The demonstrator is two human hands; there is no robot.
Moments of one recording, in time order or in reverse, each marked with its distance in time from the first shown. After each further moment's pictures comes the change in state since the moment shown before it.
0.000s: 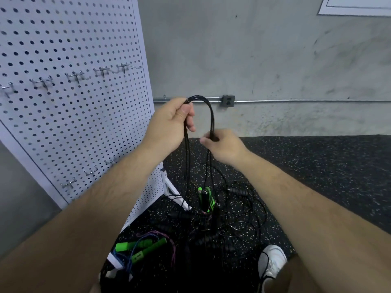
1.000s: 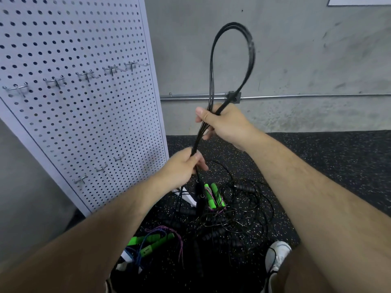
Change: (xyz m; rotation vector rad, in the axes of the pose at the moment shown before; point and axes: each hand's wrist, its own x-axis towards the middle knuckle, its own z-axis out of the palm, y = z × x) left_hand -0.053 -0.053 0.018 0.133 -0.359 -0.392; right_hand 0.003 -0.043 -0.011 0.364 -0.026 -0.173
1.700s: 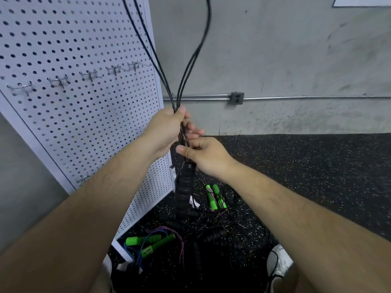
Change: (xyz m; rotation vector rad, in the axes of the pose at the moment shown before) left_hand 0.019 0.058 -0.053 -0.637 0.245 -0.015; right_hand -0.027 0.034 0.060 -0.042 -0.075 0.054
